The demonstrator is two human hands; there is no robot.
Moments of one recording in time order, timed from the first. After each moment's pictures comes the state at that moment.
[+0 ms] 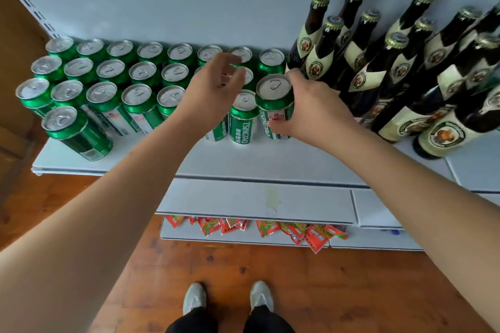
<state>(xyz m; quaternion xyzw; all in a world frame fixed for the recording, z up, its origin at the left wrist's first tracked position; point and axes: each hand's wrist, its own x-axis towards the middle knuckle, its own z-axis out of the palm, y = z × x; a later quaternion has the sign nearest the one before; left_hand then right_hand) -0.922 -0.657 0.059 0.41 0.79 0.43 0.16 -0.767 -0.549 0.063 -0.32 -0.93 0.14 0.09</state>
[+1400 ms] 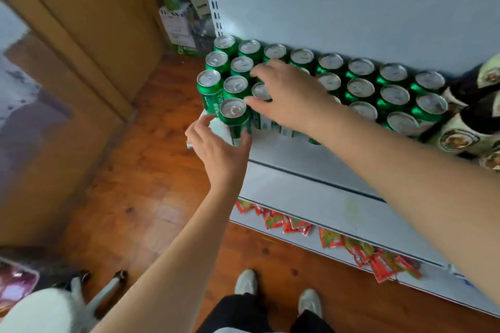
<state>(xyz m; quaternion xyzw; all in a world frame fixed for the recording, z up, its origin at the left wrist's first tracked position) -1.029 -0.863 -0.027 0.09 0.86 0.48 -0.12 -0.996 -0.721 0.096 -0.06 -0.99 0.12 0.08</state>
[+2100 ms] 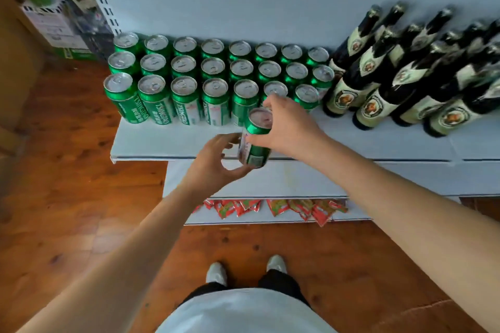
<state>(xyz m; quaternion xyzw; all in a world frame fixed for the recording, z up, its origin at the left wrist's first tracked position) -0.991 -0.851 -0.025 0.46 0.75 0.40 0.26 -0.875 -0.717 0.081 -0.35 -0.92 0.18 0.00</state>
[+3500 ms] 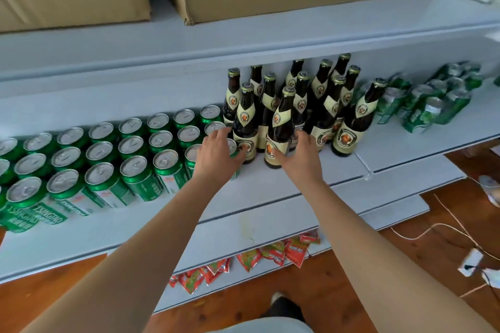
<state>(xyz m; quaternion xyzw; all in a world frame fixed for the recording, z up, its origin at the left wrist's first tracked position) -0.868 -0.617 0.042 0.55 0.78 0.26 0.14 -0.689 -0.544 0.017 -0.59 -0.71 0.24 0.30</state>
